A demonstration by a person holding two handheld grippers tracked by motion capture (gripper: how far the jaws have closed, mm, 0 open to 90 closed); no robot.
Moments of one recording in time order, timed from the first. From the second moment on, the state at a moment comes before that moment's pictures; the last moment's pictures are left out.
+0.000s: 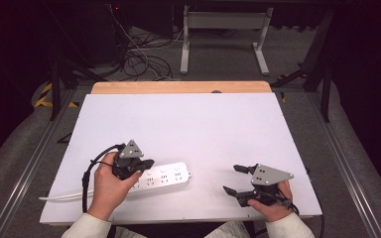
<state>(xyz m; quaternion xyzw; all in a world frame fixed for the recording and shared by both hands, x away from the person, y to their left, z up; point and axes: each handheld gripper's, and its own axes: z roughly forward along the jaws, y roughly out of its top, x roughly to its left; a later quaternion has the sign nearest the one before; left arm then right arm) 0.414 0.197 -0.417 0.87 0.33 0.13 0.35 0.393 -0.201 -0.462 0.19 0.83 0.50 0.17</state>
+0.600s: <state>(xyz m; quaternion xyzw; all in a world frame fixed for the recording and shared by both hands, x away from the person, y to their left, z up) 0.424 0.167 -0.430 0.88 0.31 0.11 0.35 0.392 -0.201 -0.461 0.19 0.83 0.50 0.17</state>
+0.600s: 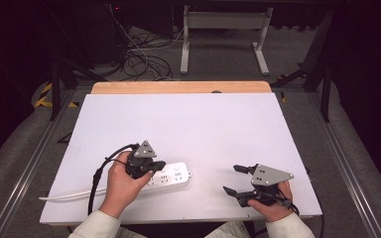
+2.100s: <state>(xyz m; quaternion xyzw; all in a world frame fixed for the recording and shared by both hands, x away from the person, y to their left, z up) 0.431 0.159 -0.452 0.89 0.31 0.13 0.31 0.392 -0.201 -0.461 0.19 0.83 0.50 0.17</state>
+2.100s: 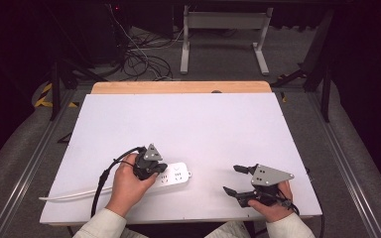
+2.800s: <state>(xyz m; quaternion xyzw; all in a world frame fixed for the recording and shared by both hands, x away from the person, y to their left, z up) 0.428 0.157 -0.455 0.88 0.33 0.13 0.31 0.391 -0.200 -0.462 0.19 0.83 0.49 0.17</state>
